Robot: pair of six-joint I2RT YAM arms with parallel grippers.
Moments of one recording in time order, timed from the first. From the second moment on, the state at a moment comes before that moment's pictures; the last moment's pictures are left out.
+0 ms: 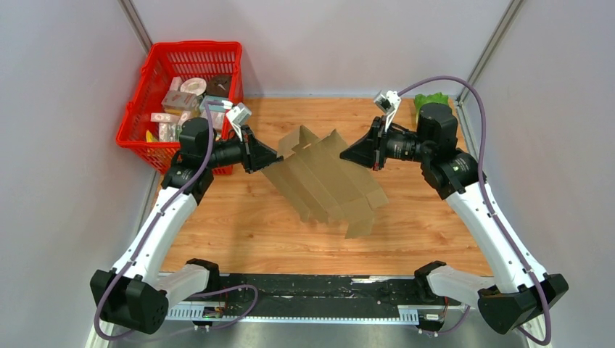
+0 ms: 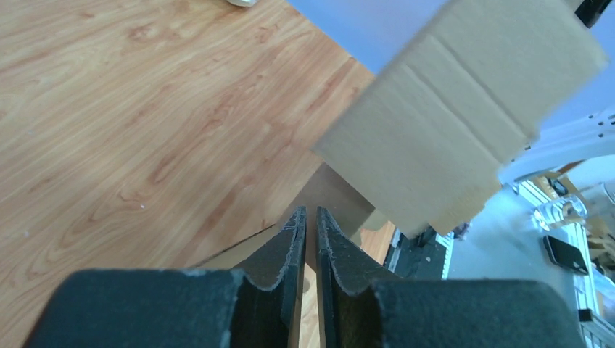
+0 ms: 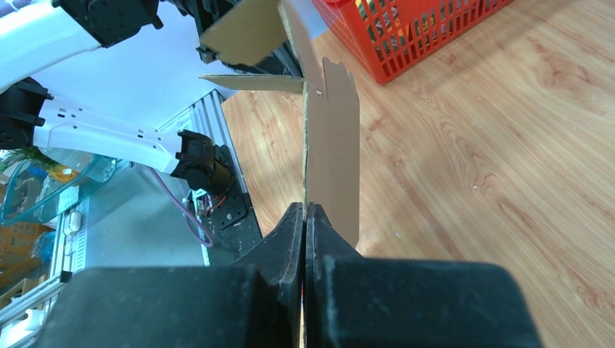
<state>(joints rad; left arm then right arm) -0.23 1.08 1.00 -0.14 0.93 -0.28 0.42 1.12 1.30 -0.43 -0.83 0.22</state>
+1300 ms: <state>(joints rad) -0.32 0.87 0.95 -0.24 0.81 -0.13 0.41 1.15 1.27 -0.41 -0.73 0.31</state>
